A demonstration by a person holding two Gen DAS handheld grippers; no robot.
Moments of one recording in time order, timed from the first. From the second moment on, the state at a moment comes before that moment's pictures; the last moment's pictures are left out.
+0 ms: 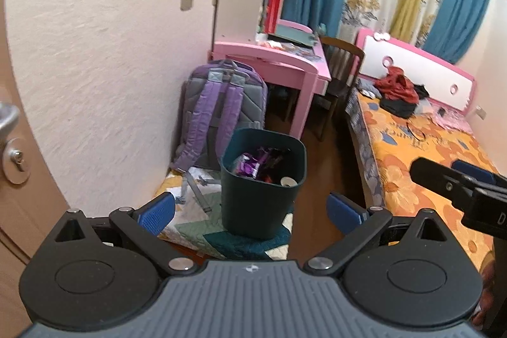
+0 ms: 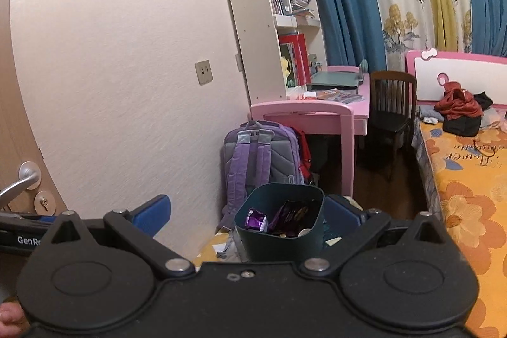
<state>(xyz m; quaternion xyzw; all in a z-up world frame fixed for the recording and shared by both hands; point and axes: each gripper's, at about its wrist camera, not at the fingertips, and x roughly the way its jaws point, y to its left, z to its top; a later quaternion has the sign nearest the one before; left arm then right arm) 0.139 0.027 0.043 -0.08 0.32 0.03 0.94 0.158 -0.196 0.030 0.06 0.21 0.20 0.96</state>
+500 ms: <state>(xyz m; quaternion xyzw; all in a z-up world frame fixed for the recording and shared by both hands) 0.132 0.024 0.055 -0.05 0.30 0.02 0.95 0.160 -0.186 0.031 0.04 0.22 0.20 0.95</state>
